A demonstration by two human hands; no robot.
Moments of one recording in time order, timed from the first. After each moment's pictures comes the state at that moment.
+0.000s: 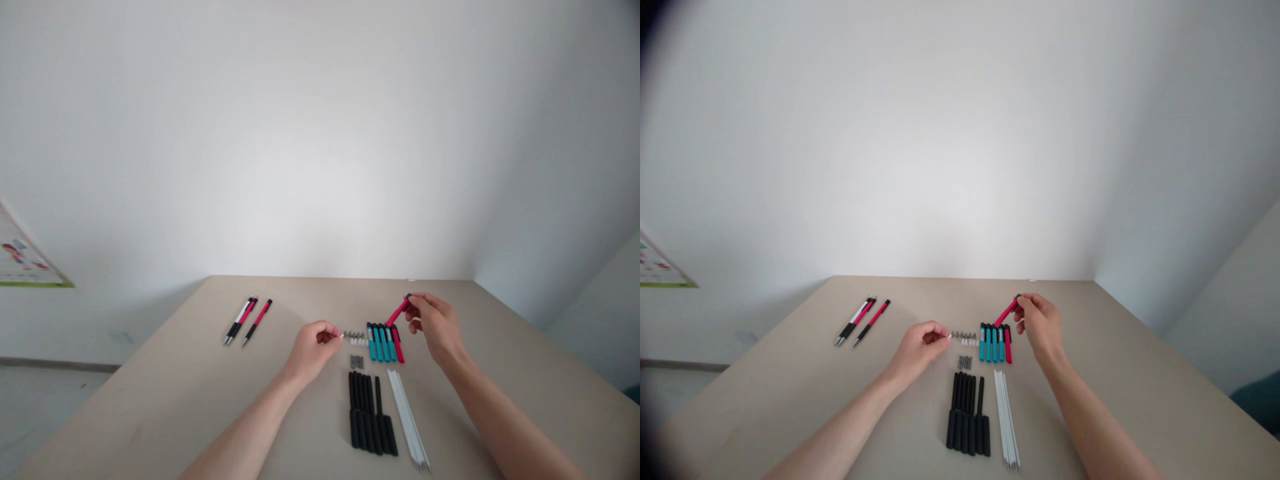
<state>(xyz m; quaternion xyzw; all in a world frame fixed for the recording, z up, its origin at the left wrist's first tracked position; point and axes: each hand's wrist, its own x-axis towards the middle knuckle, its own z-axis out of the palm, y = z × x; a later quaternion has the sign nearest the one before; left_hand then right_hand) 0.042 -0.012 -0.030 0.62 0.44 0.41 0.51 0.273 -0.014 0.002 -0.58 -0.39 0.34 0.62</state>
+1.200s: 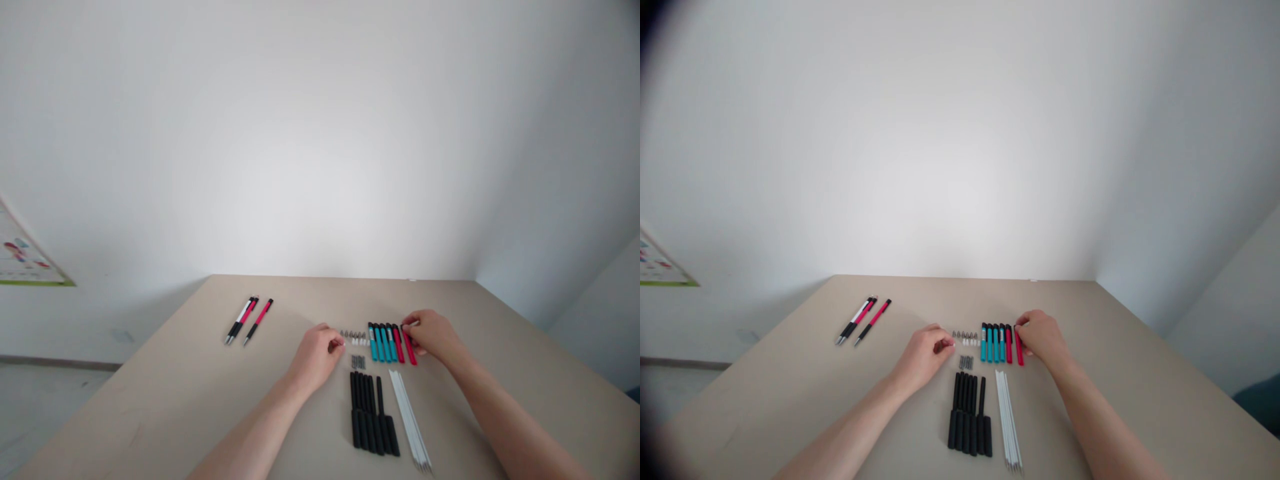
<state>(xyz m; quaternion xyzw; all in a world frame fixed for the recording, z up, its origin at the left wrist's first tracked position) 0.043 -0.012 -0.037 0.79 0.44 0.34 0.27 0.299 0.000 -0.017 -0.79 -0.54 0.22 0.16</state>
